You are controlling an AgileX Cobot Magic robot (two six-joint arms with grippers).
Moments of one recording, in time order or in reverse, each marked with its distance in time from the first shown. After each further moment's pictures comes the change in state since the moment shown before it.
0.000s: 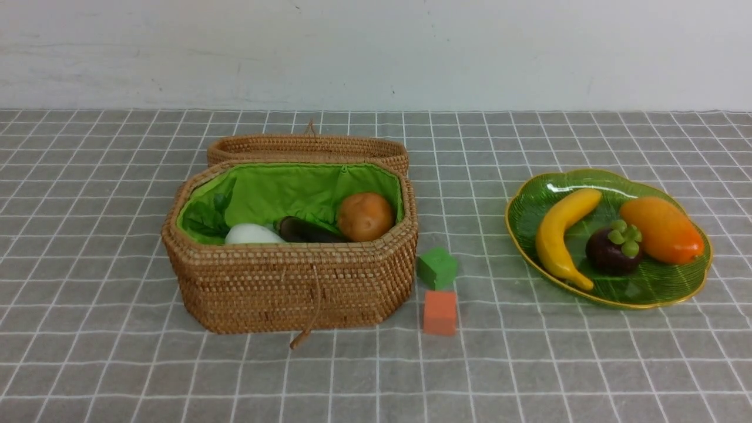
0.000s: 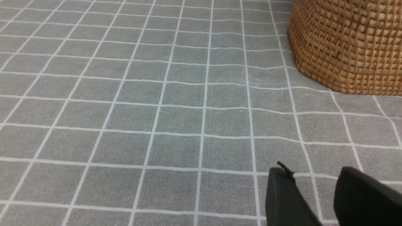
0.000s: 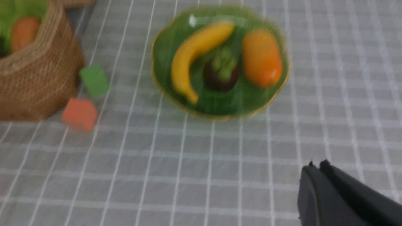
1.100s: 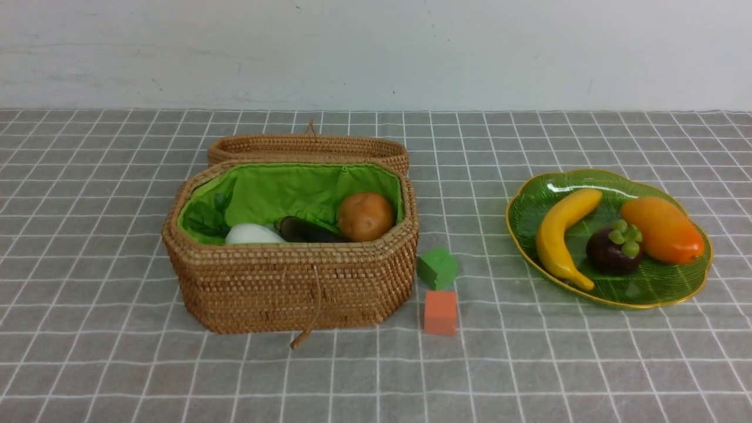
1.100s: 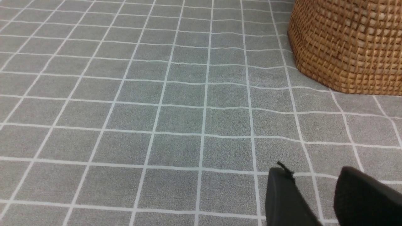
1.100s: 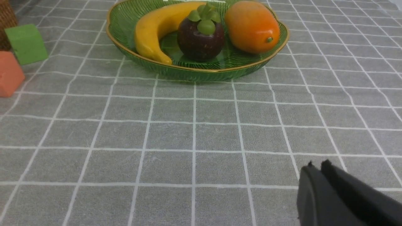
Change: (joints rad) right arm -0.144 -0.461 0.909 0.008 -0.577 0.009; left arm 0.000 0.000 0.000 0.000 0.000 0.000
